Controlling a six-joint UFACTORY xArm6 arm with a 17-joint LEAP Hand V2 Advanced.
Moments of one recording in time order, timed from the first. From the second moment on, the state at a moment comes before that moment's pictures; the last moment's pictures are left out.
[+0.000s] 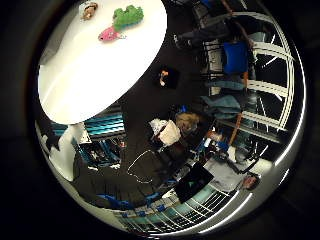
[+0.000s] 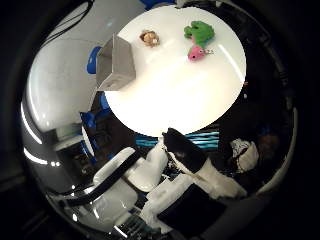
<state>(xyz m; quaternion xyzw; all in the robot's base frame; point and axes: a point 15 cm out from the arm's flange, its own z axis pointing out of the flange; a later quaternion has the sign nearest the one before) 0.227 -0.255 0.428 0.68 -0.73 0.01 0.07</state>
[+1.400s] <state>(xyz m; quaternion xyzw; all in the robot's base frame) 0.415 -0.366 0.314 0.74 -0.67 0.03 0.11</state>
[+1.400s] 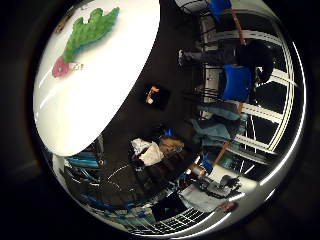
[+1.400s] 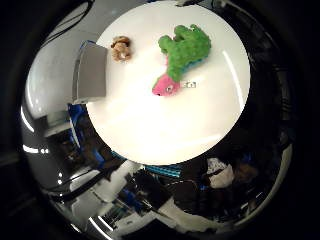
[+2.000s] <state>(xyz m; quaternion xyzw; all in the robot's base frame) 0.495 -0.345 0.245 0.75 -0.64 0.07 0.12</state>
